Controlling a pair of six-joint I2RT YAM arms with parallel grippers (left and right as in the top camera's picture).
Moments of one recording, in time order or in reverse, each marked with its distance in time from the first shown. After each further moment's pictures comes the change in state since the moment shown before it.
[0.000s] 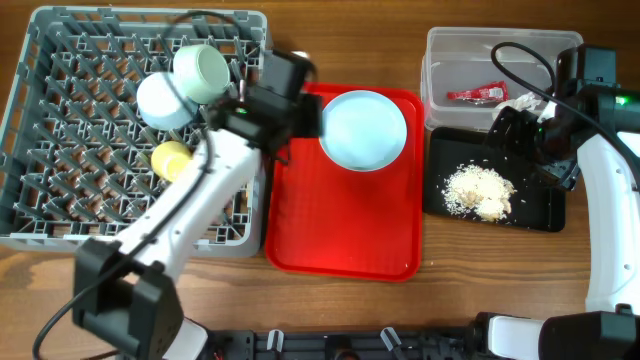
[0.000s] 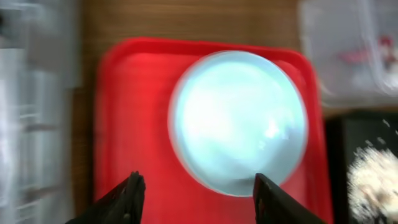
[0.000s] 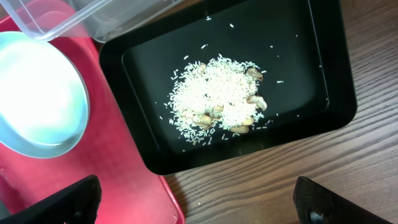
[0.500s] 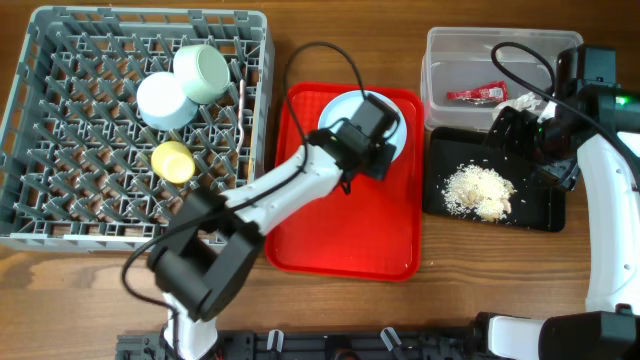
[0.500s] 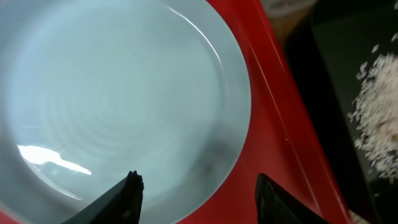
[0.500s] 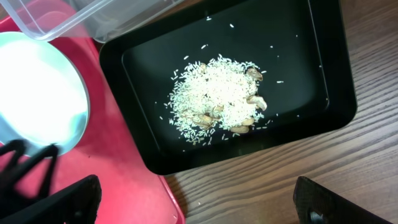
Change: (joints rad) left arm -0.249 0.283 0.000 0.205 0.008 0.151; right arm 0.000 0.000 0.000 0.000 0.000 0.000
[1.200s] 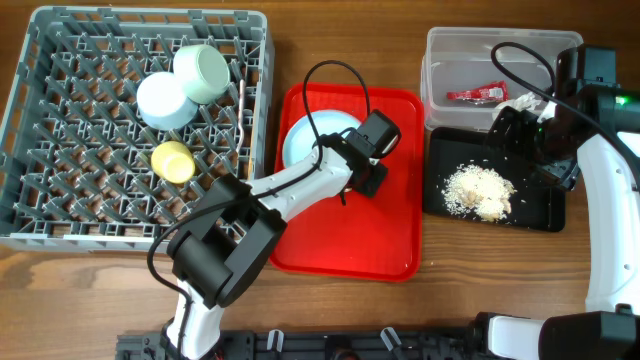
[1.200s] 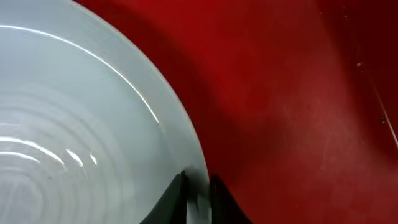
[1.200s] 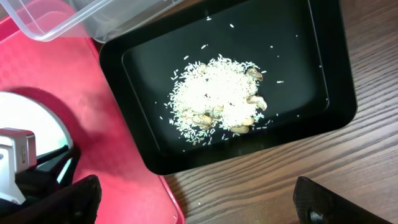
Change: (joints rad) left arm -0.015 0.095 0.010 -0.121 -0.002 0.089; right arm 0.000 0.000 0.000 0.000 0.000 0.000
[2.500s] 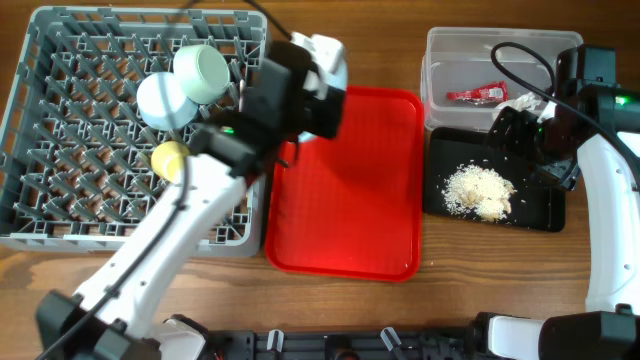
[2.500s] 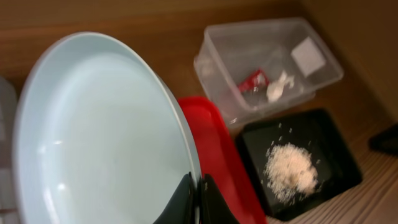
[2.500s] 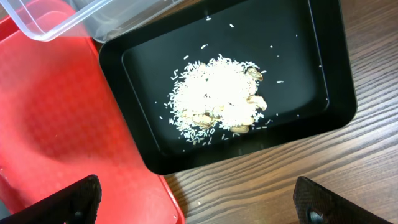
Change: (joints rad) left arm 0.267 -0.554 0.017 0.013 0.207 -0.084; right arm 0.000 0.000 0.000 -0.001 0.000 0.000
